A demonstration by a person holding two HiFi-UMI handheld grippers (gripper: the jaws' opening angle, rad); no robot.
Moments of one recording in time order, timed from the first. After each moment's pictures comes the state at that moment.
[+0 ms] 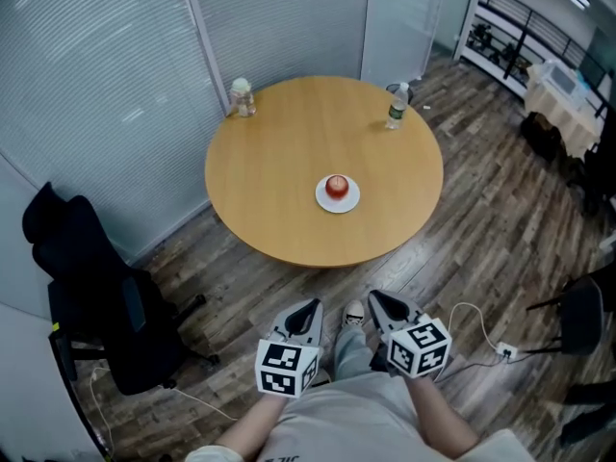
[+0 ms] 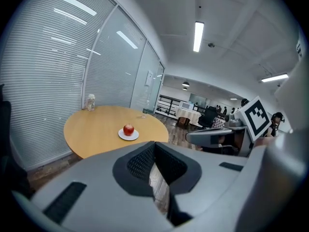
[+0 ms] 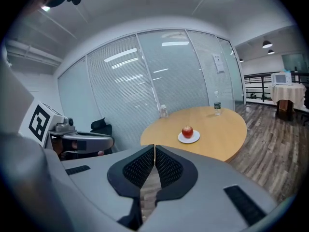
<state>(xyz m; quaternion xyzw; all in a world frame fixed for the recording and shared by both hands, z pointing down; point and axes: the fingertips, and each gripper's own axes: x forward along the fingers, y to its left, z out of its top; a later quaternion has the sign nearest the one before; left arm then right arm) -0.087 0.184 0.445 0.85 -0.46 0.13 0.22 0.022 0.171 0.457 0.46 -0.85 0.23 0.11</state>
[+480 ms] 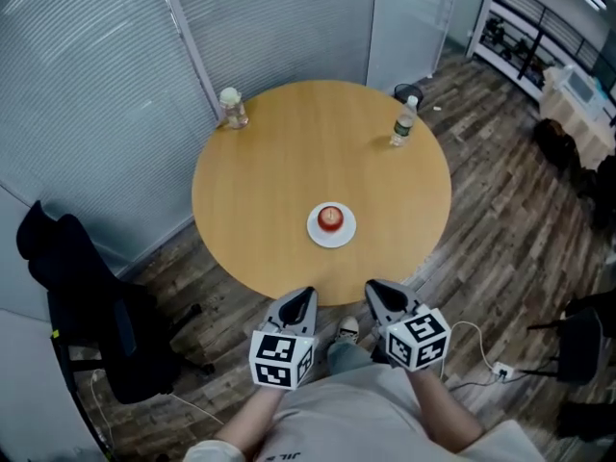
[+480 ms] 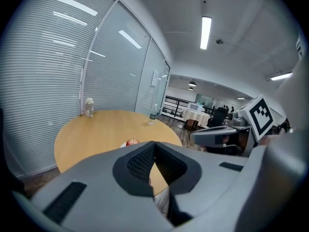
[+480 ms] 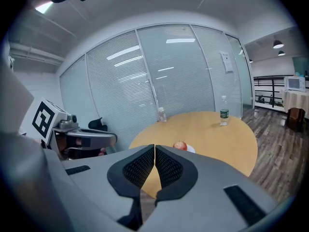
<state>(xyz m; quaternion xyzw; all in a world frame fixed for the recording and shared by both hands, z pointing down) -0.055 0.029 0.444 0.83 -0.49 0.13 0.21 0.054 0.016 0.454 0.43 -0.87 0.21 0.12</state>
